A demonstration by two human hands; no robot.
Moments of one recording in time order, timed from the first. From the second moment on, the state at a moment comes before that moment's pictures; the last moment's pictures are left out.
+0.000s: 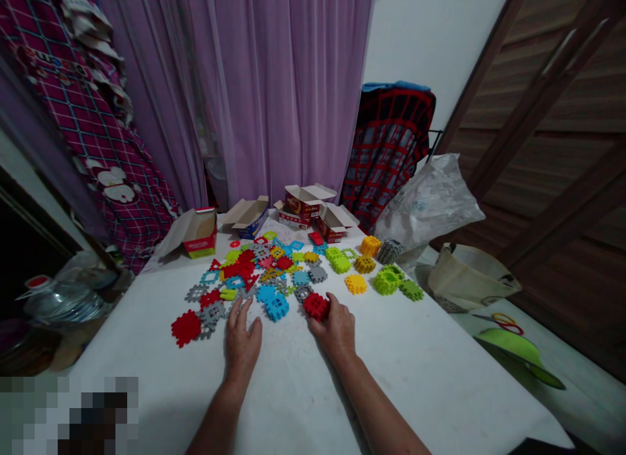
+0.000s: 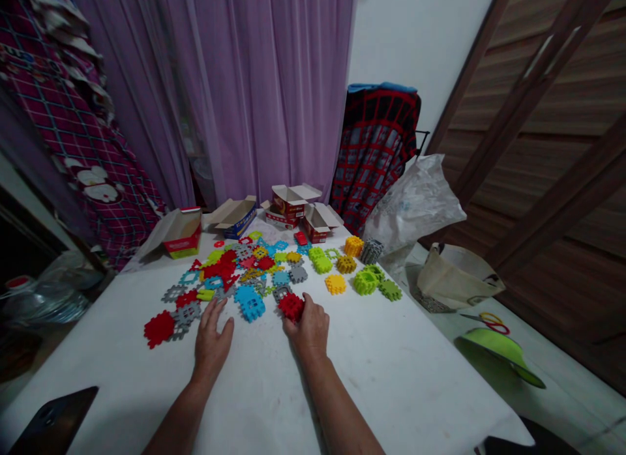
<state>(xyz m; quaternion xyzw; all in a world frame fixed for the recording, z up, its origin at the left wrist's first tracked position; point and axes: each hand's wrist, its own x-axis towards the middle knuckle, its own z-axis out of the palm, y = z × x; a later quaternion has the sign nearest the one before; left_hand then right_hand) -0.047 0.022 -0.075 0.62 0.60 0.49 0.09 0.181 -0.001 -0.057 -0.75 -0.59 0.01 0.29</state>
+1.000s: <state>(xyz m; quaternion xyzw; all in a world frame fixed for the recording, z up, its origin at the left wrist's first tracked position) -0.048 0.023 -0.075 0.62 0.61 0.49 0.08 0.220 0.032 -0.038 -0.85 -0.45 0.00 0.27</state>
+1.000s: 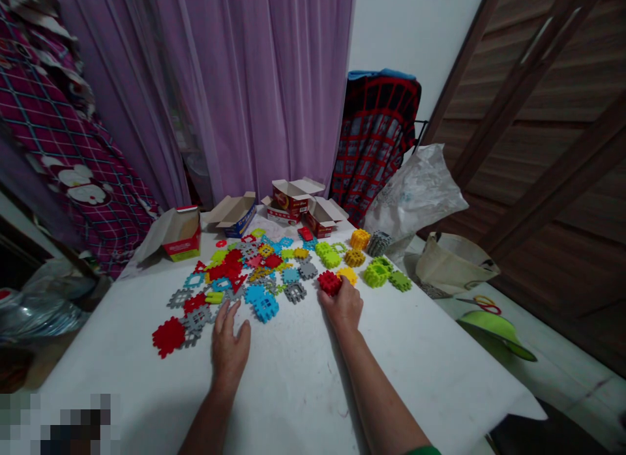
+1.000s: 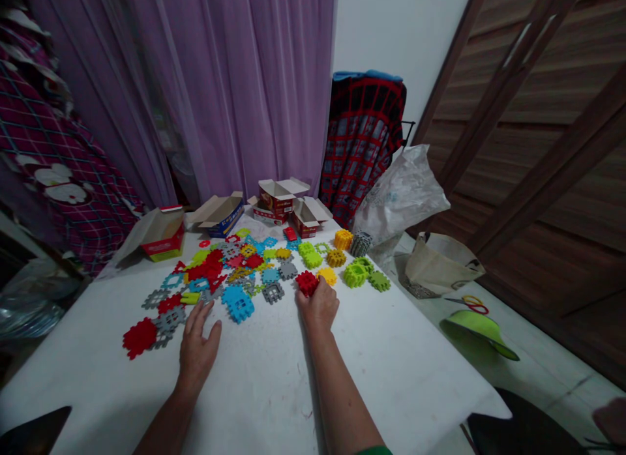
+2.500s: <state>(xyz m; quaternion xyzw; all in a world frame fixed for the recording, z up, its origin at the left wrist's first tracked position) -0.041 0.028 -0.076 0.62 0.61 0.49 0.08 0.159 0.022 -0.051 -0.74 -0.61 -0.03 0.30</state>
